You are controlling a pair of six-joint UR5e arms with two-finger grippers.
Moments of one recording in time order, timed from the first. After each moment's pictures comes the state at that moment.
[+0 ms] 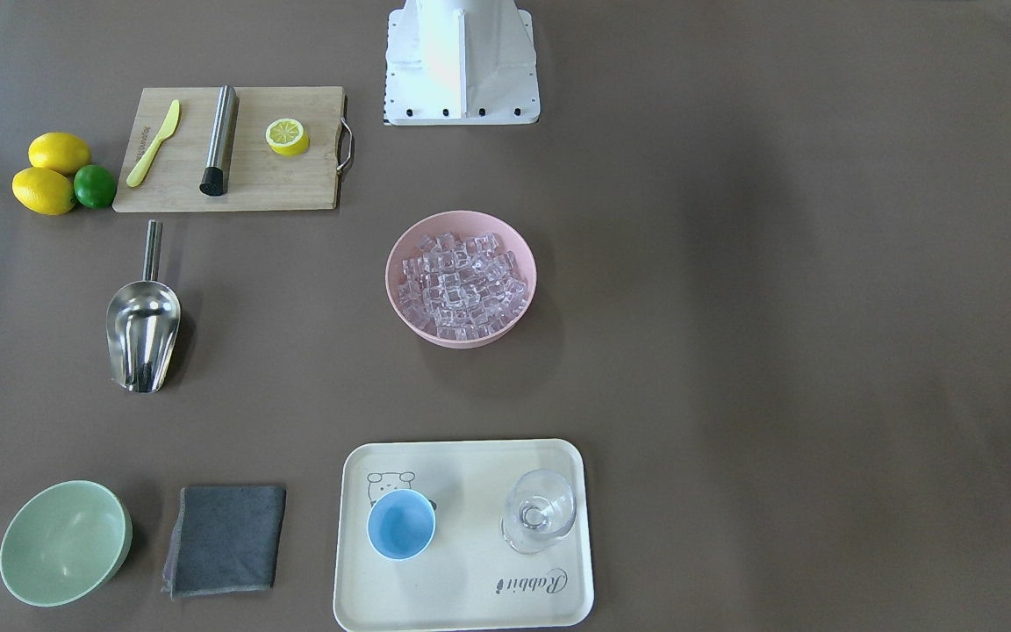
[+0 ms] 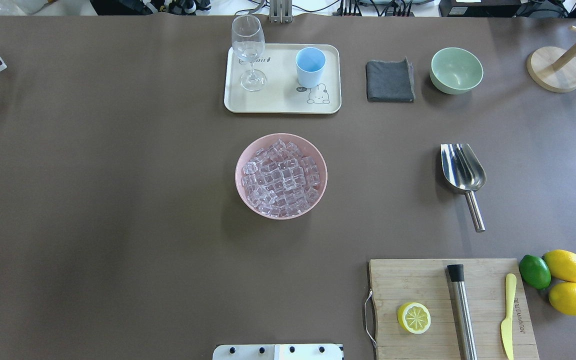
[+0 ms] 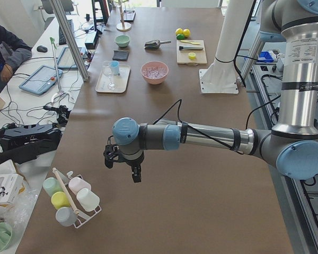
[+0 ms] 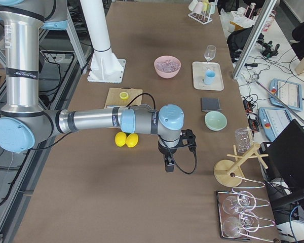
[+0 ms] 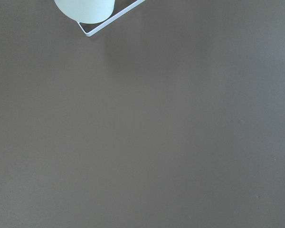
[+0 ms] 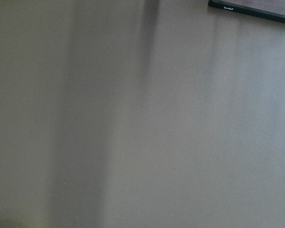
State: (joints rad) left arm -1.59 -1.57 -1.69 -1.45 -2.42 -0.13; right arm 1.60 -1.65 1.78 -1.71 2.31 -0.21
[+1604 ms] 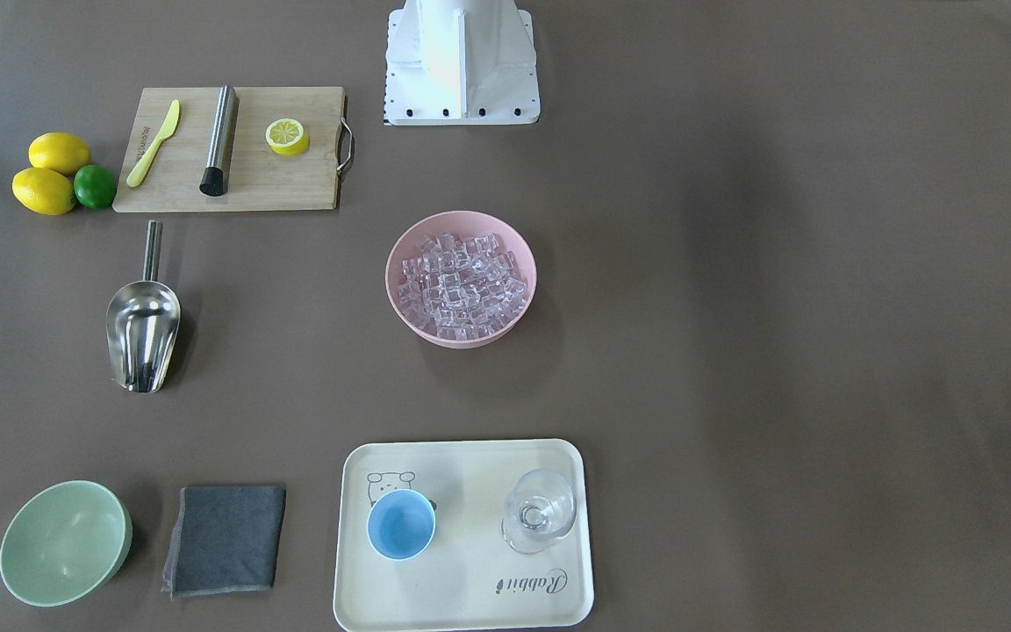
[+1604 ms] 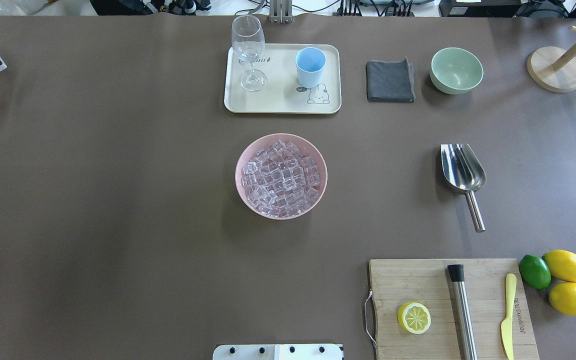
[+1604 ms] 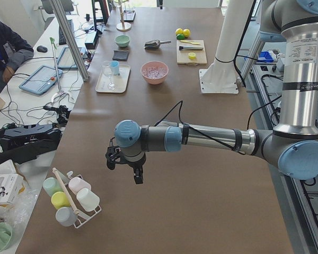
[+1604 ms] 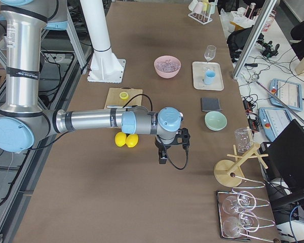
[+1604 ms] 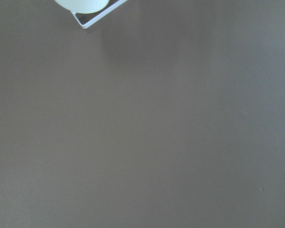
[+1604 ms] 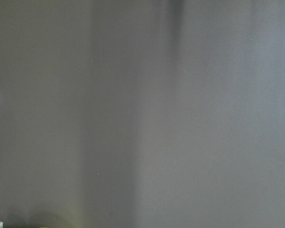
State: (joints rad) left arm -1.57 -1.55 -1.69 -1.45 -2.42 -0.11; right arm 1.46 -1.68 1.80 -1.65 2.44 0.04
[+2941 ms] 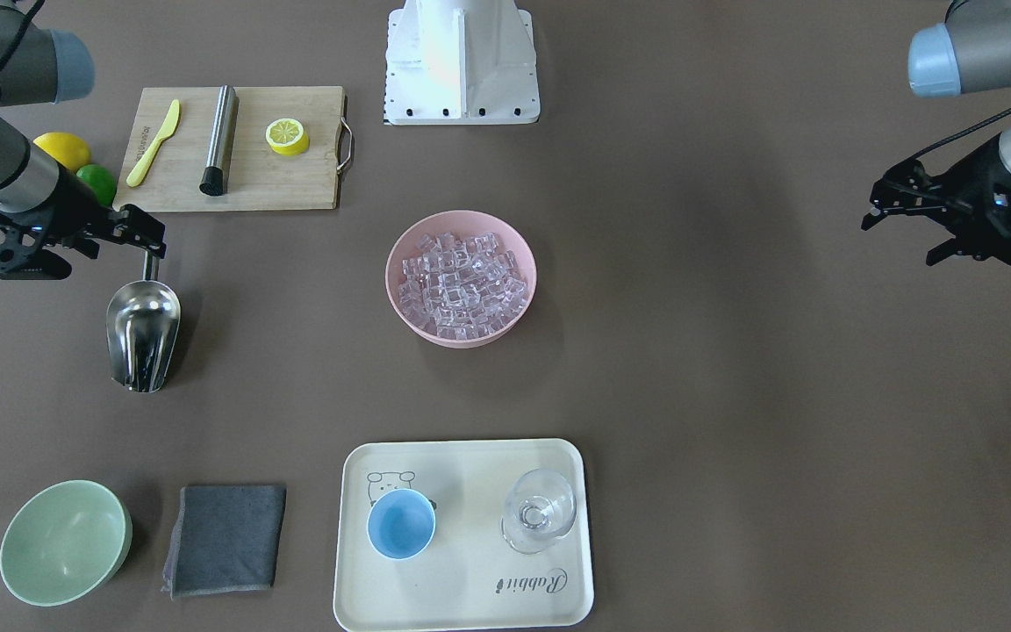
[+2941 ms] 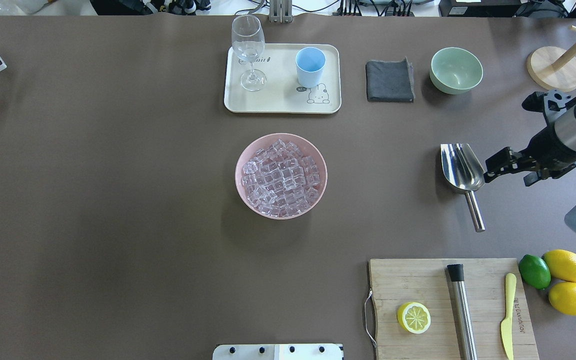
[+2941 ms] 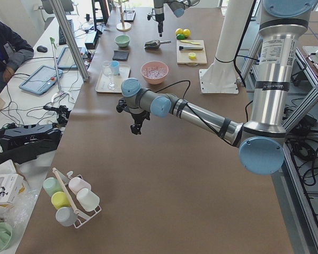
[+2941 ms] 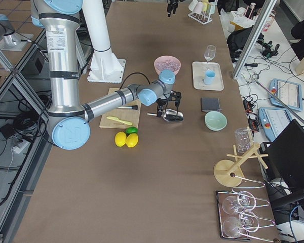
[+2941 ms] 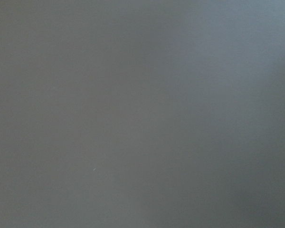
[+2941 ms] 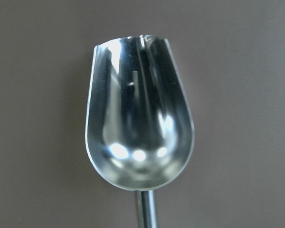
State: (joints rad) left arm -1.16 -1.65 -1.86 -1.65 -2.42 -0.07; right arm 0.87 -1.53 1.87 -1.32 2.26 0.96
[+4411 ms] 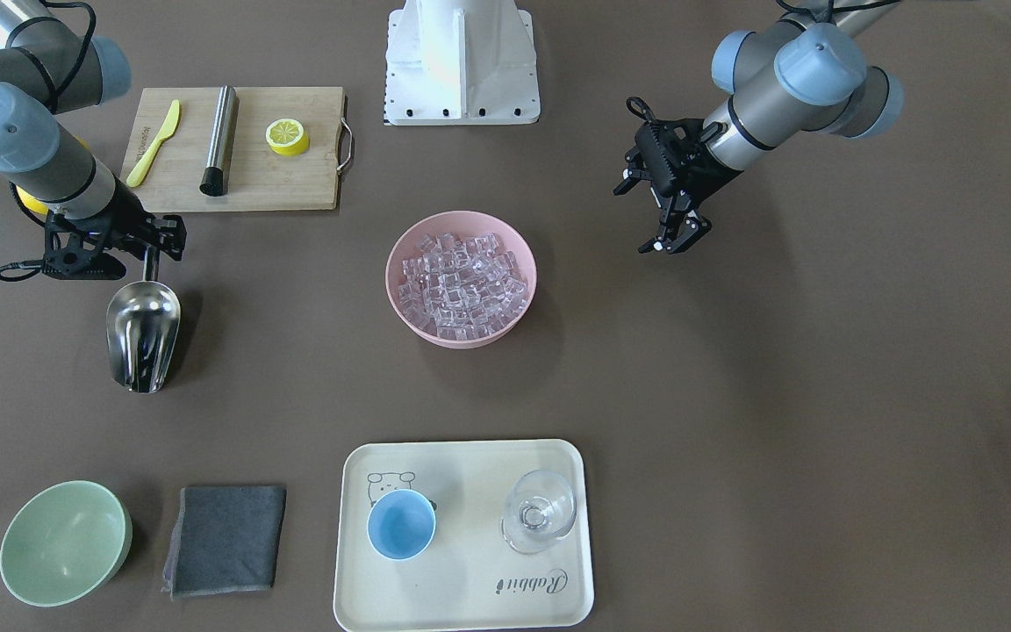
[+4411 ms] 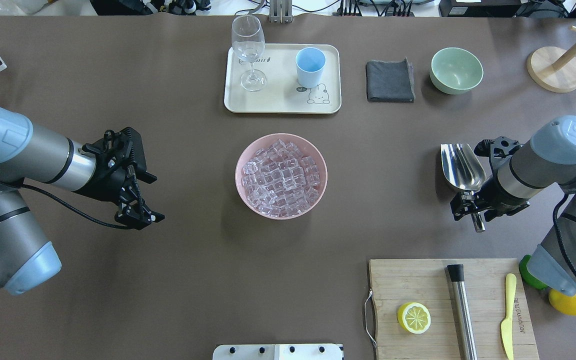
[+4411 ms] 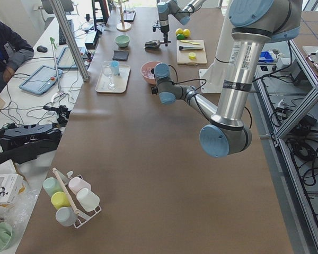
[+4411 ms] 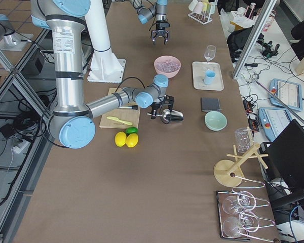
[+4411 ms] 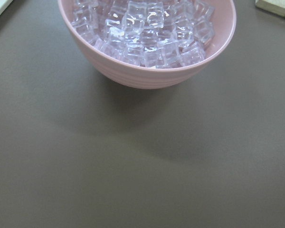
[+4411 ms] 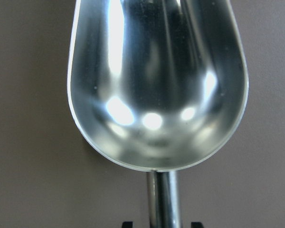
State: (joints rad) left arm -0.66 -1.81 -1.79 -2.29 -2.18 -0.08; right arm 0.75 -1.54 1.83 -1.30 2.17 0.99
